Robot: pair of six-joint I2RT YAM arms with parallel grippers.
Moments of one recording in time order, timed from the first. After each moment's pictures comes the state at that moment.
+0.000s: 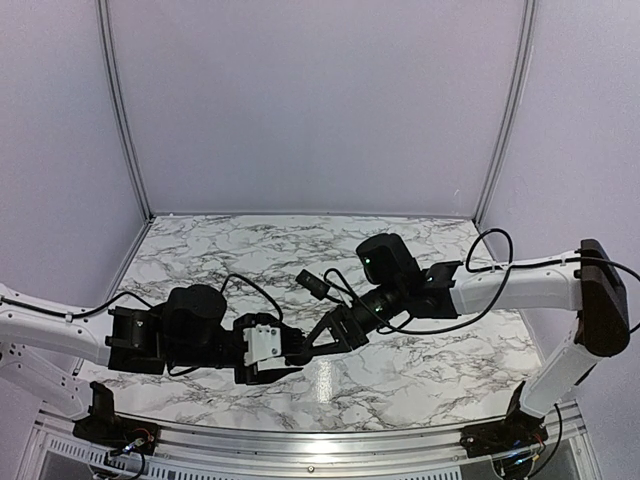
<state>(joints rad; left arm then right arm) -1.25 1.23 0.69 0.08 -0.01 0.52 0.95 1.59 1.01 -0.05 -0.93 0.35</state>
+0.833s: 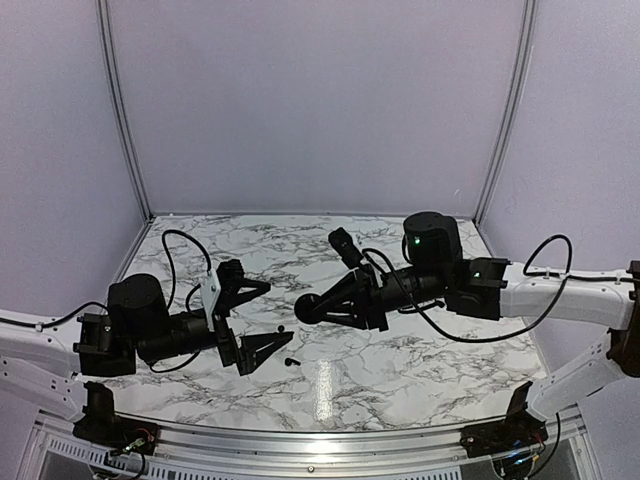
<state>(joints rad) -1.23 1.00 0.55 0.37 -0.07 0.06 0.95 1.33 0.94 0.05 -0.69 0.14</state>
